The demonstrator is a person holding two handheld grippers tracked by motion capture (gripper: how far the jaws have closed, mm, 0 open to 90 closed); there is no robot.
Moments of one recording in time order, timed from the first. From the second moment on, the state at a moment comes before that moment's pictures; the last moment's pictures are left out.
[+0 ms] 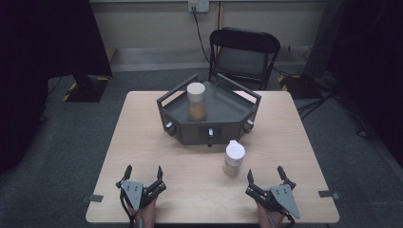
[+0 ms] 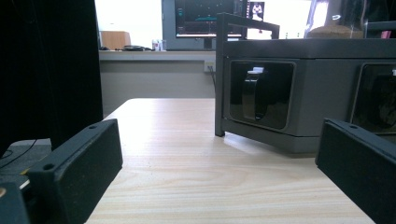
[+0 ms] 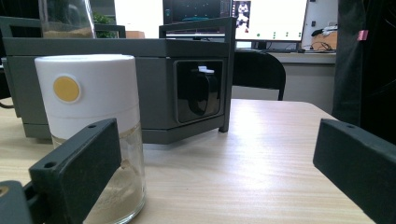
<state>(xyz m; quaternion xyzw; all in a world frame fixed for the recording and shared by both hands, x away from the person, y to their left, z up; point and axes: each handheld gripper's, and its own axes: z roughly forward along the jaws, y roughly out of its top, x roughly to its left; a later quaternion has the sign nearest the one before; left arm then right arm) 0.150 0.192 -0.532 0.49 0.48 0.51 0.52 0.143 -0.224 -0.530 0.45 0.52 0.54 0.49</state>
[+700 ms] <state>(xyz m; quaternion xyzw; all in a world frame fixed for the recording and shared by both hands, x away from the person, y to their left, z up) 0.150 0.192 -0.532 0.49 0.48 0.51 0.52 0.142 -0.211 -0.512 0.41 0.54 0.55 0.49</state>
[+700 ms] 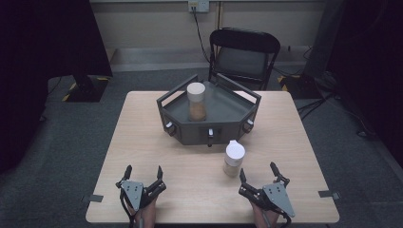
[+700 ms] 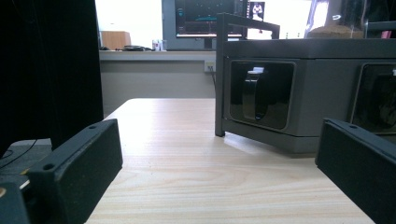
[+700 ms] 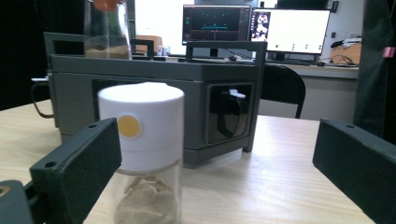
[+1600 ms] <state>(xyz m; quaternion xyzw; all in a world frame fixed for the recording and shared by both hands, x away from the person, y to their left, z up) 0.150 0.192 -0.532 0.49 0.48 0.51 0.52 0.156 -0.203 -0.492 0.40 0.56 0.57 0.45</state>
